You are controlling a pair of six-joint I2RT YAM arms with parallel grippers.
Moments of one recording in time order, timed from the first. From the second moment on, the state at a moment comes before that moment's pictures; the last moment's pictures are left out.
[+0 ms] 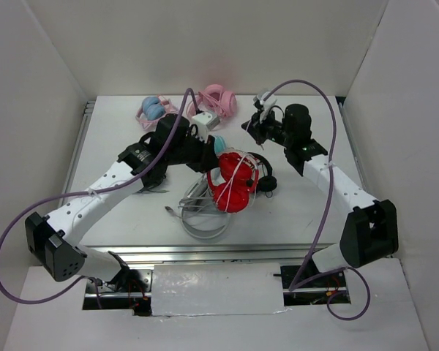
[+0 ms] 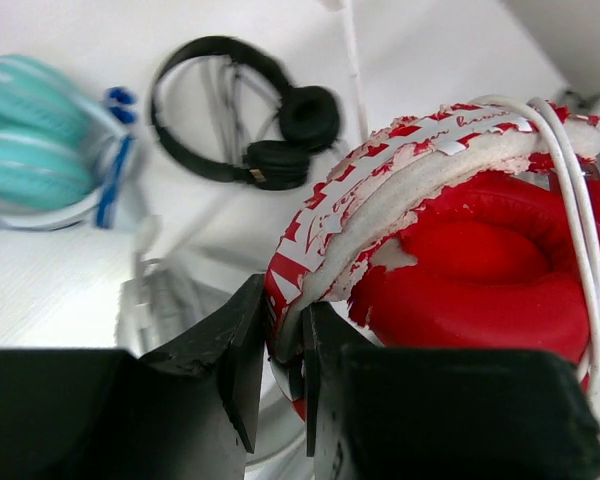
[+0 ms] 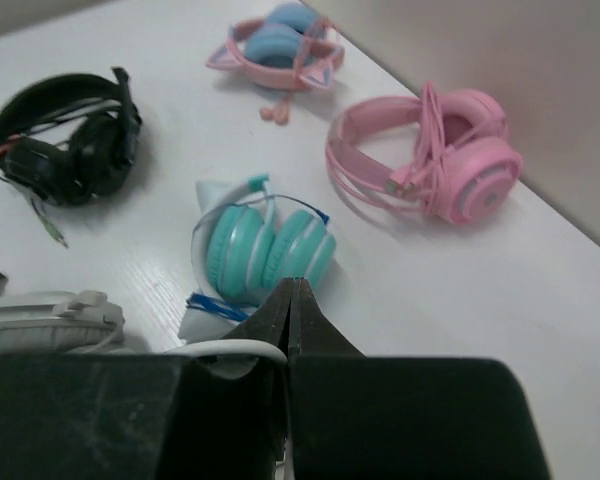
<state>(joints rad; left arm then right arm) -0.67 1.38 1.39 -0.52 0.30 -0.20 0.30 1.43 1.08 0.21 -0.53 -0.18</state>
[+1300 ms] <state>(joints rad) -0.57 1.49 1.49 -0.68 -0.44 -0.57 0.67 1.46 1.64 -0.75 -0.10 0.00</state>
